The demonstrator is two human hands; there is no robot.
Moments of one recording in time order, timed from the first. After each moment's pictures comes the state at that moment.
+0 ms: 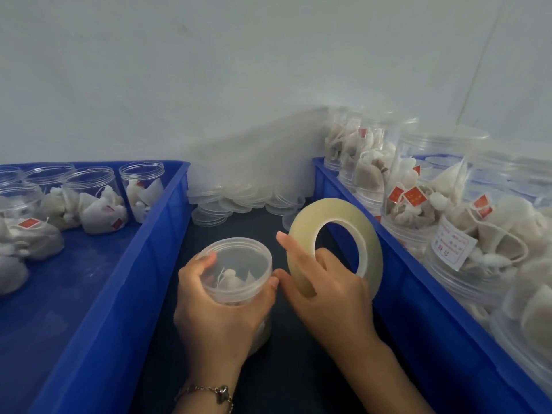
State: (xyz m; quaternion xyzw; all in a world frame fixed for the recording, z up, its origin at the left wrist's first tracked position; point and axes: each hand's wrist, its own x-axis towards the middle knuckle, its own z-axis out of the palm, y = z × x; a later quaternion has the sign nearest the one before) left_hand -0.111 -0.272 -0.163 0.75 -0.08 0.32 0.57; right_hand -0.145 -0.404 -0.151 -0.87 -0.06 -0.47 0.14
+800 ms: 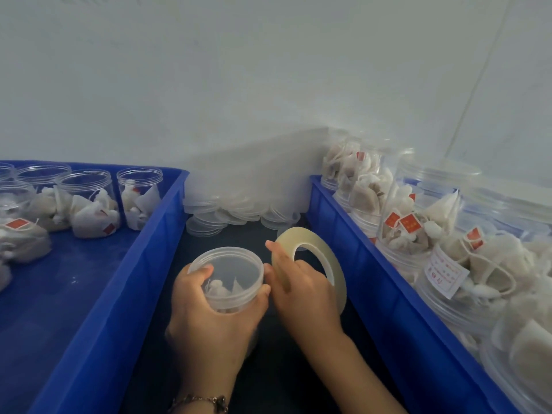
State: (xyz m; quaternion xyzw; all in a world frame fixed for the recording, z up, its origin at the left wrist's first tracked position) left_hand -0.101 -0.276 -0.164 0.78 -0.04 0.31 0.55; right_hand -0.112 -0.395 -0.147 -0.92 0.00 -0.32 0.23
